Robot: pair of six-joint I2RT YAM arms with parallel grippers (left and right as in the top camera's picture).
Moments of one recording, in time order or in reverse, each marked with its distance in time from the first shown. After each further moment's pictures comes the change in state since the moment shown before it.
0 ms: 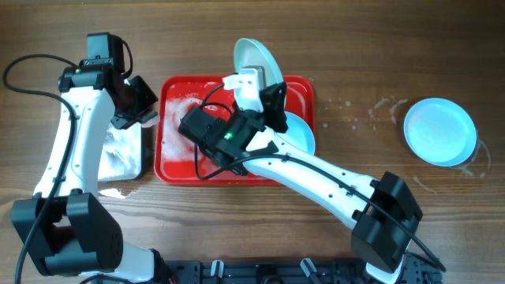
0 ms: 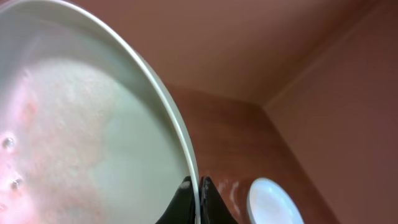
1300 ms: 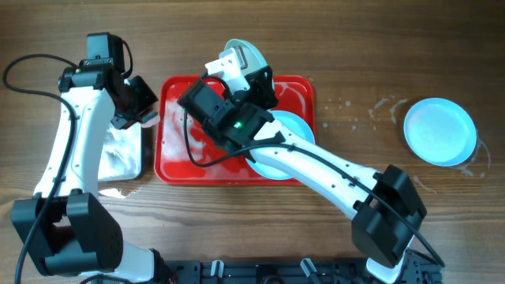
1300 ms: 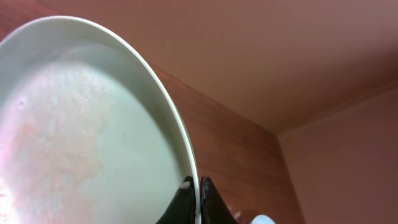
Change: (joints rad) left arm 0.000 0.000 0.000 -0.003 0.000 0.000; right arm -0.067 0.000 -0.040 0.460 -0.163 -0.653
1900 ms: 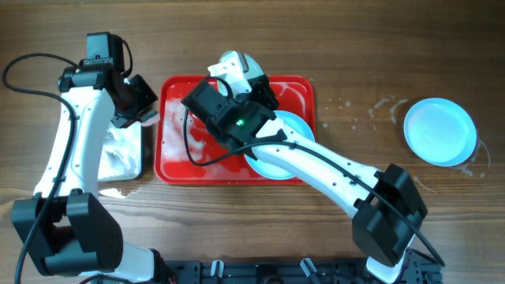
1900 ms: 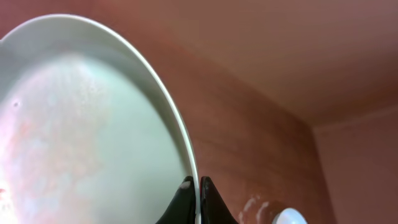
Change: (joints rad) left arm 0.000 0.000 0.000 0.014 0.000 0.000; right arm -0.015 0.000 -0.002 -0.094 -0.183 0.048
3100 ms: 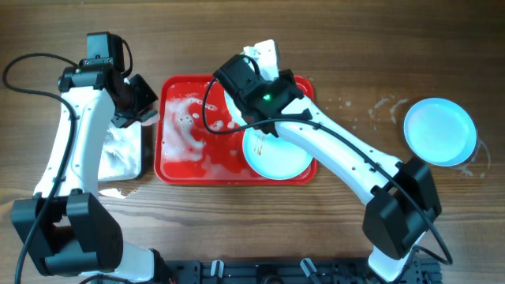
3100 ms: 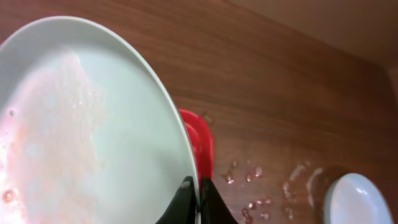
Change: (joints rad) left arm 0.000 0.000 0.000 0.004 0.000 0.000; right arm -0.155 -0.027 0.000 -0.050 -0.276 0.170
